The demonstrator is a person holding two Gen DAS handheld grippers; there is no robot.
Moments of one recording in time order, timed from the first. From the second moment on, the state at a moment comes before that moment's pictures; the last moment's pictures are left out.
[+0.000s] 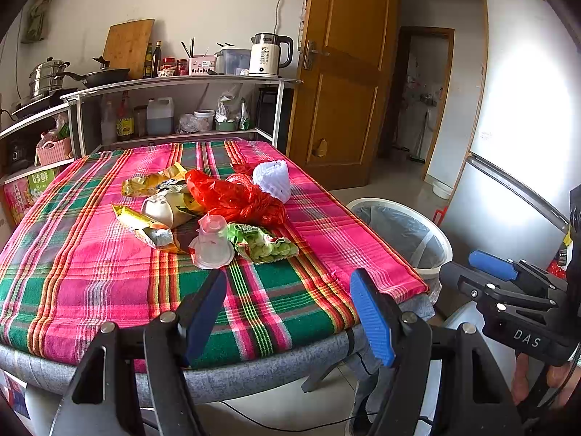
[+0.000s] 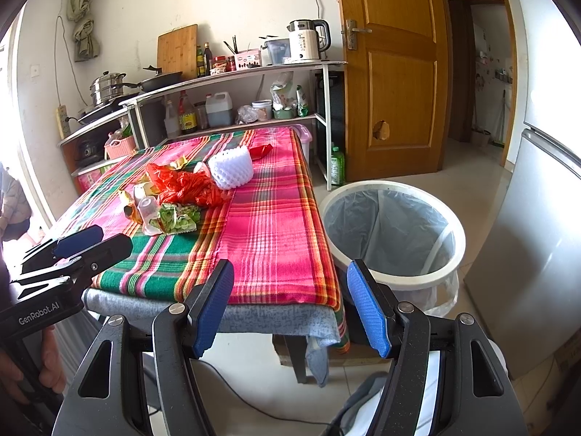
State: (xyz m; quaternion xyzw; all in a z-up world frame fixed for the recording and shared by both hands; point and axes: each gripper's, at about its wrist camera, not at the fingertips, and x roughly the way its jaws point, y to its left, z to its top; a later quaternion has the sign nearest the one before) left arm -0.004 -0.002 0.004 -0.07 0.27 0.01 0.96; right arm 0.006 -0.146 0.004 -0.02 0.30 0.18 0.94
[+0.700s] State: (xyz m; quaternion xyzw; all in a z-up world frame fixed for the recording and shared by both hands) left arm 0.015 0.065 -0.007 -0.11 0.28 0.08 0.95; right arm 0.049 -0.094 -0.005 -0.03 0.33 0.27 0.90
